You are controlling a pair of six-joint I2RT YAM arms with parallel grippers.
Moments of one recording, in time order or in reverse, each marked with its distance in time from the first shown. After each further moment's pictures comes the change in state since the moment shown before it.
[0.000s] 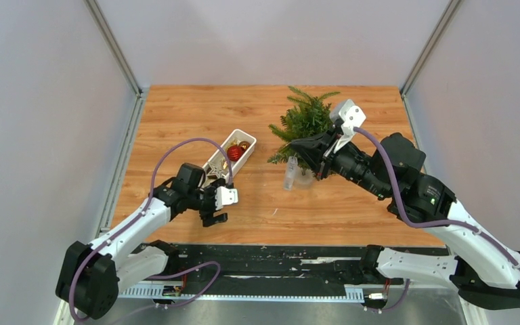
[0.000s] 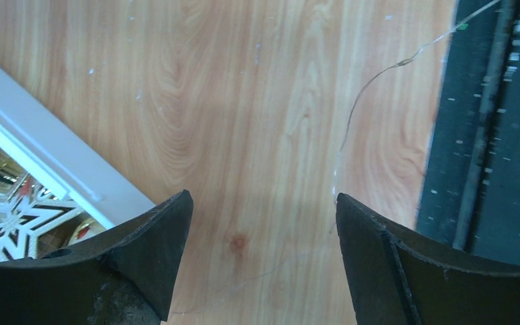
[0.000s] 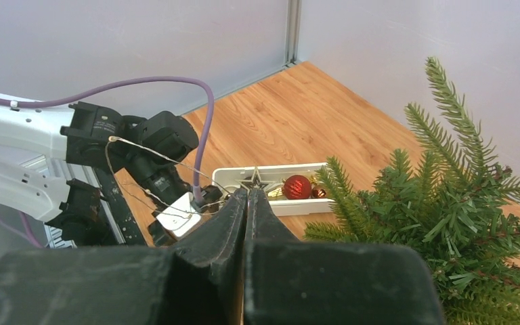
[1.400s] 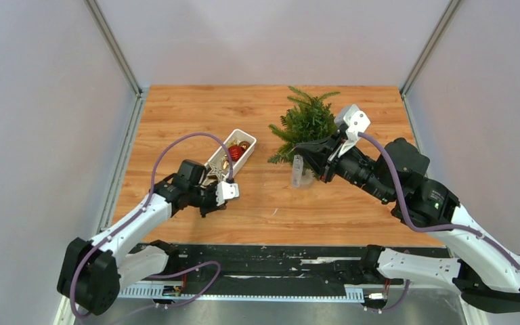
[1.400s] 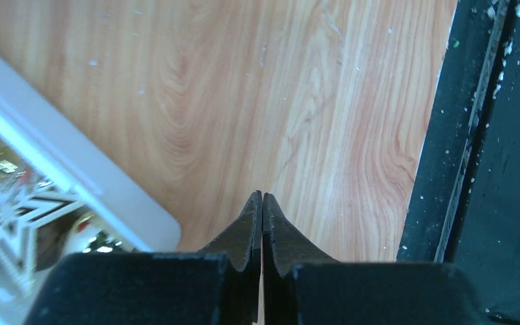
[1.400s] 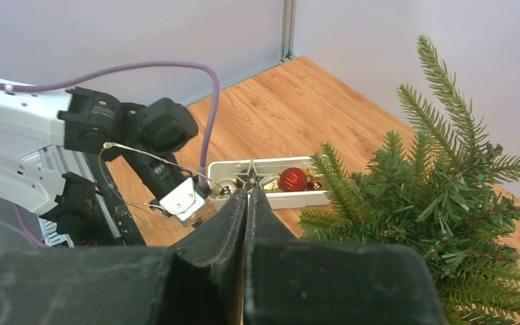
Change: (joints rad) left arm 0.000 0.052 0.046 -0.052 0.025 -0.039; right arm -0.002 -0.048 -0.042 -0.004 0.011 -0.005
